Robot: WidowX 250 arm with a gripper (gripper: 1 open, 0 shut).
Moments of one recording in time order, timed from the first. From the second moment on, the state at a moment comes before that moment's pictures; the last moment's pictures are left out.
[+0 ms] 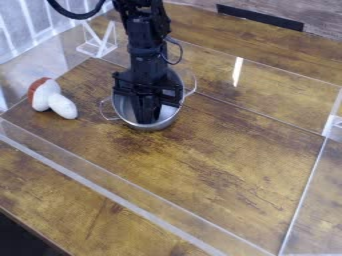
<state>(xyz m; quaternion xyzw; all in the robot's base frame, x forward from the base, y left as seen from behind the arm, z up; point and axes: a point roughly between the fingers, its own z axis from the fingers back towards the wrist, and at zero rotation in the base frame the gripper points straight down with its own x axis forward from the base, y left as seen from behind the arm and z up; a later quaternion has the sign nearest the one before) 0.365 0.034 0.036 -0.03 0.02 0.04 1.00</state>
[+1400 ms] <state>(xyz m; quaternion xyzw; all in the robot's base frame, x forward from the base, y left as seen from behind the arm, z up) 0.383 0.027 0.058 -0.03 0.02 0.04 1.00</state>
